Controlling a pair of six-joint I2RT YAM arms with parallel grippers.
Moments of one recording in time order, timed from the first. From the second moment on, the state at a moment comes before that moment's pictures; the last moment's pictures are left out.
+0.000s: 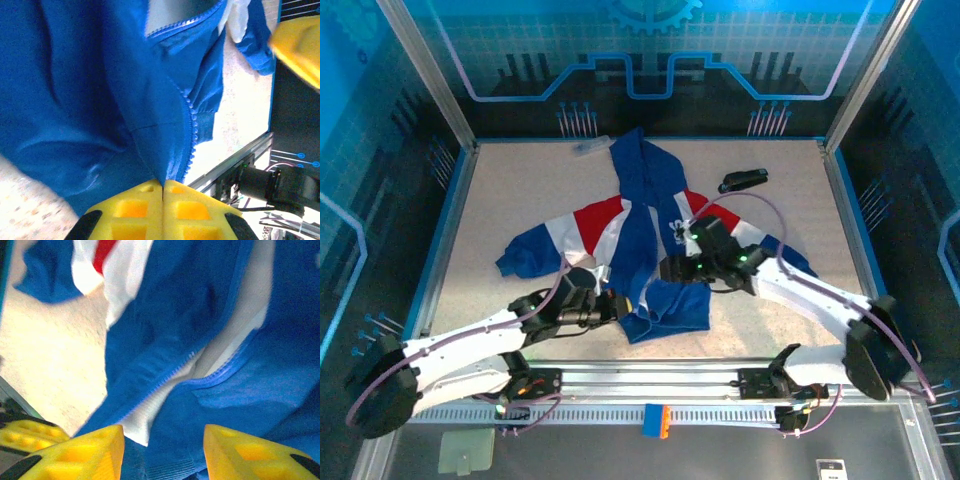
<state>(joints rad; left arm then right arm) -0.83 1.00 0.42 -0.09 0.24 -1.14 0.65 1.24 0.83 -0.42 -0.27 0.60</state>
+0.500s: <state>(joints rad) -0.83 1.14 0.52 0.08 0.28 -1.18 0.67 1.22 0.72 -0.33 -0.44 0.83</state>
